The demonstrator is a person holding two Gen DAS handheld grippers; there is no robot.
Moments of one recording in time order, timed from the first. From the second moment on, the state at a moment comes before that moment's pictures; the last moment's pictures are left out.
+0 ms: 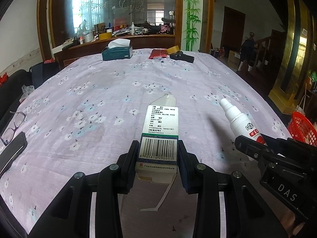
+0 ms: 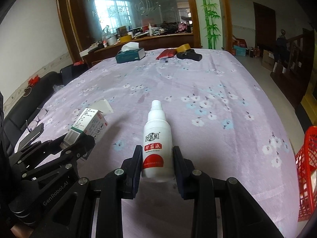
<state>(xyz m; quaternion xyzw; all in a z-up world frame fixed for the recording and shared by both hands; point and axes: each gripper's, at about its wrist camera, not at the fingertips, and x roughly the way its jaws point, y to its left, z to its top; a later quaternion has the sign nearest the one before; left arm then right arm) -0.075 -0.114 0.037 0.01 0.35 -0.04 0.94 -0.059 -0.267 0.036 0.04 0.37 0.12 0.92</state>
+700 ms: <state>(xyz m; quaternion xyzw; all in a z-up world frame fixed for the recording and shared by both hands) -0.078 -0.137 0.039 0.02 0.35 -0.07 0.93 -0.064 -0.297 0.034 0.06 0.36 0.09 0.93</state>
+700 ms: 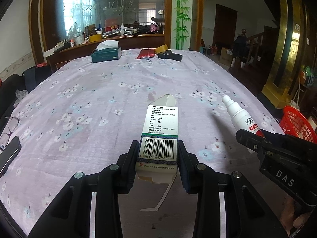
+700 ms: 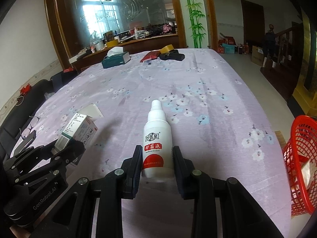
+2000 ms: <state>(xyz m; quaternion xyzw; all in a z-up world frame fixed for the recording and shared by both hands) -0.071 -0.256 0.076 0.06 0.33 -0.18 0.92 -0.126 -0.451 0.072 0.15 0.30 -0.01 0.94</state>
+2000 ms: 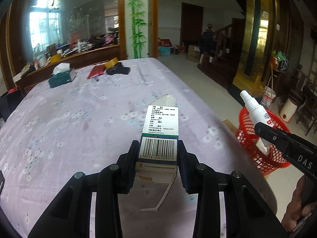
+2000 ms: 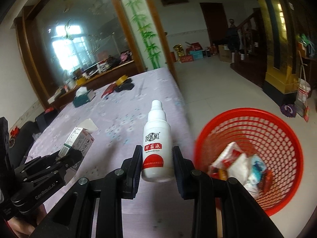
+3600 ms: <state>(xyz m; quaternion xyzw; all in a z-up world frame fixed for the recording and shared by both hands) -0.082 -0.435 0.073 0.08 0.37 -0.36 0.85 -0.189 -0.610 0.072 0.23 0.27 -0.16 0.92</state>
